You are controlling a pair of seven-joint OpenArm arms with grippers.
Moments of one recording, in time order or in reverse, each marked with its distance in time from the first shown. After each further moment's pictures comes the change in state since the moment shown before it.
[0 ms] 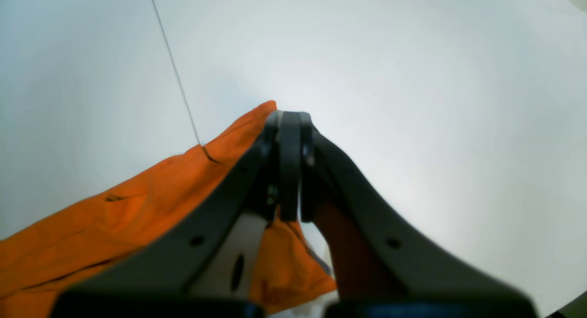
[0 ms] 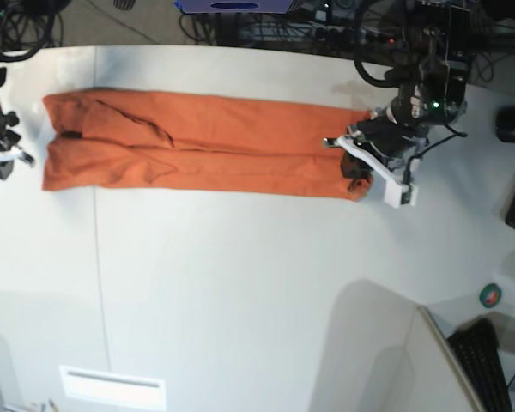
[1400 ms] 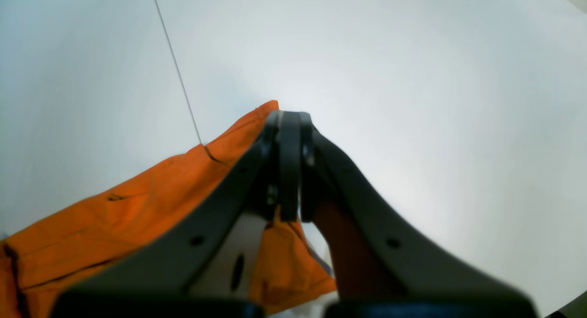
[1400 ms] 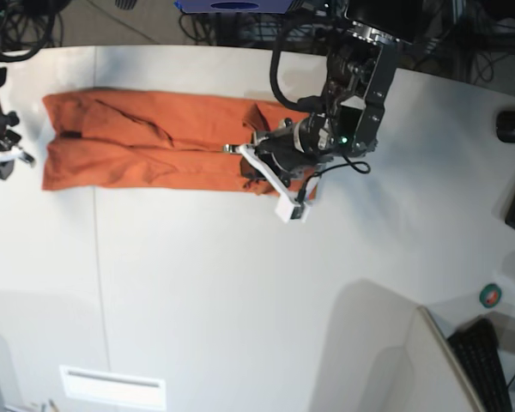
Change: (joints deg) left arm -12.7 9.7 15.1 -14.7 0.7 0.2 4.5; right arm 0.0 0.0 0.0 0.0 0.0 0.0 -0.1
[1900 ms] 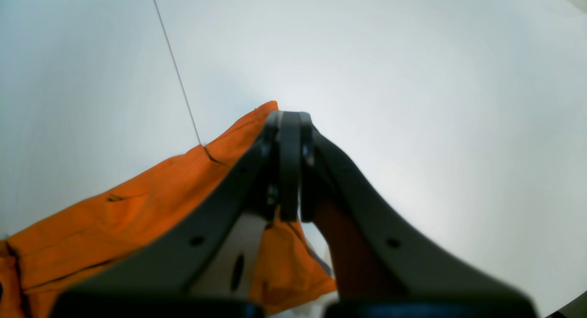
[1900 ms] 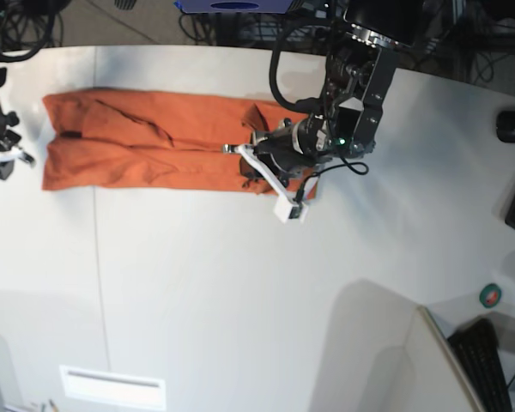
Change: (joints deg) left arm -0.3 0.0 0.3 -0.7 0.0 0.0 -0.2; right arm 0.0 0.0 0.0 0.0 0.0 0.0 0.0
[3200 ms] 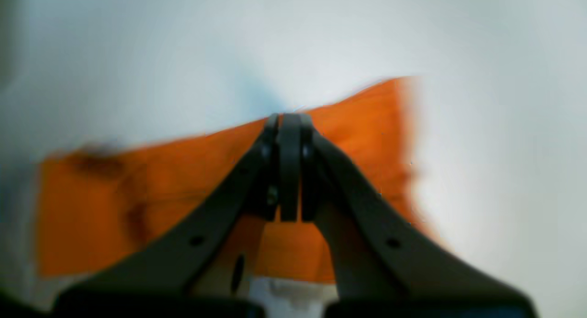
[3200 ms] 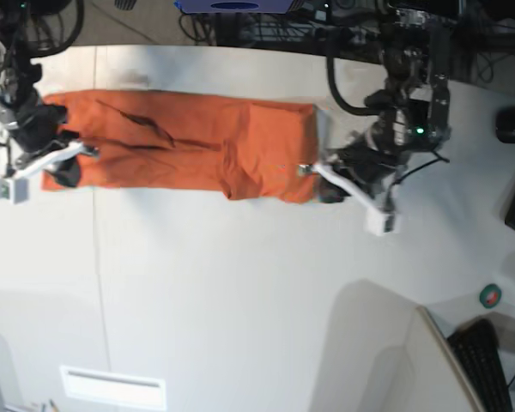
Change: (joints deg) left arm 7.0 -5.7 -18.7 14.4 -0.6 -0.2 0.0; right arm 0.4 -1.2 -14.2 10.9 0.4 0.6 -6.8
